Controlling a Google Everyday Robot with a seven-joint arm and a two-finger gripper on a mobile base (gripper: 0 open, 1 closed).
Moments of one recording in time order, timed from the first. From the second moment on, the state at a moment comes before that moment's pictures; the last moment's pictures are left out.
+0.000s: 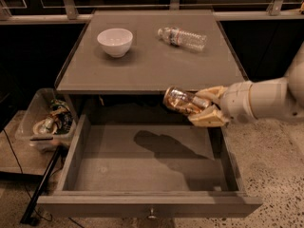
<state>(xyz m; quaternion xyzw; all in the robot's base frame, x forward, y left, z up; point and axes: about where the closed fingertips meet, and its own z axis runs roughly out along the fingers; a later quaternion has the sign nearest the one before) 0.514 -0.142 0.824 -0.53 0.72 0.14 0.42</state>
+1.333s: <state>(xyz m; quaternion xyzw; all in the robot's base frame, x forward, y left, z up) 0.598 -0.119 0.893 -0.54 0.71 0.09 0.44</state>
